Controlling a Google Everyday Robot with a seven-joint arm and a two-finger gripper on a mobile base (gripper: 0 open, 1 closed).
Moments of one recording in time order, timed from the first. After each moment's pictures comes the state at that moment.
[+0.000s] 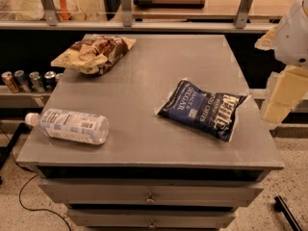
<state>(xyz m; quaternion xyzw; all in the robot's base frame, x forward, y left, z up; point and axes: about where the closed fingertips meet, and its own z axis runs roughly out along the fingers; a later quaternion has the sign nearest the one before) 0.438 -0.217 0.977 -0.60 0.78 -0.03 0.16</state>
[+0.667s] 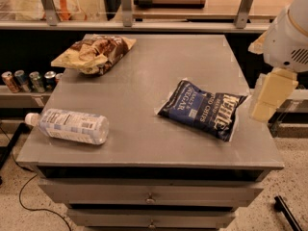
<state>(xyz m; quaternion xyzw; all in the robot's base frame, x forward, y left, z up) 0.453 -0.213 0.961 -0.59 0.79 -0.03 0.16</state>
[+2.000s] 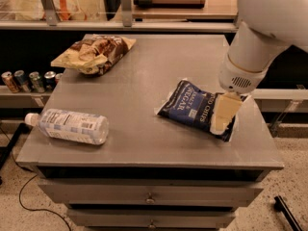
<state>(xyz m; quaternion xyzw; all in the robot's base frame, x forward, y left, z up) 0.498 -0.183 0.862 -0.58 0.81 0.00 0.10</state>
